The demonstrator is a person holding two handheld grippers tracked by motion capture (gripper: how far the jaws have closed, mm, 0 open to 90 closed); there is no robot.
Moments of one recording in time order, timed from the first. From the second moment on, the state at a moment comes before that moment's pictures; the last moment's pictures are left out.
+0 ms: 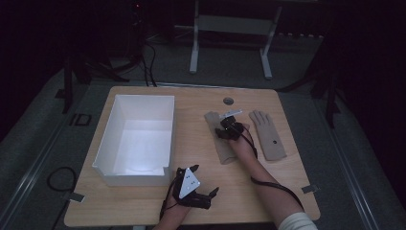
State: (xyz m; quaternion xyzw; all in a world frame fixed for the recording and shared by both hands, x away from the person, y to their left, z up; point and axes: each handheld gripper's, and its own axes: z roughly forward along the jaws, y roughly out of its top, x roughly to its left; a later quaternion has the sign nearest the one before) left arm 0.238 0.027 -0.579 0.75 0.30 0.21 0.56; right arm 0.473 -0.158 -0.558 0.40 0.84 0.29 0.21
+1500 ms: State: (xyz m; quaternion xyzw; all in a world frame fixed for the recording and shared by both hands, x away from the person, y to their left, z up) left arm 0.238 0.024 -0.579 0.75 0.29 0.21 0.56; right arm 0.381 -0.202 -0.484 0.54 0.72 0.37 0.24
